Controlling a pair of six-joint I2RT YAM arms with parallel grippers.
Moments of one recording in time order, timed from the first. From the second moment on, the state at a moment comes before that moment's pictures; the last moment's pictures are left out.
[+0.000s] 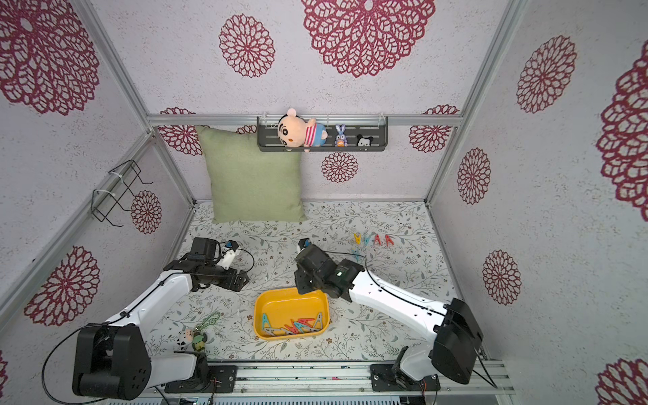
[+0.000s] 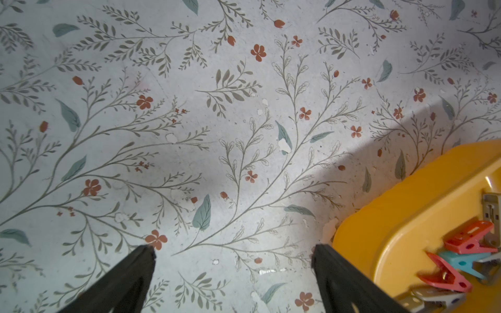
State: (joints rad) left arm -0.08 1.32 0.84 -0.63 0.24 0.21; right arm 1.04 1.46 1.18 -0.63 0.10 0.57
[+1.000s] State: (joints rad) left arm -0.29 1.43 0.92 -0.84 0.37 0.43; right arm 1.16 1.33 0.95 -0.53 0.27 0.71
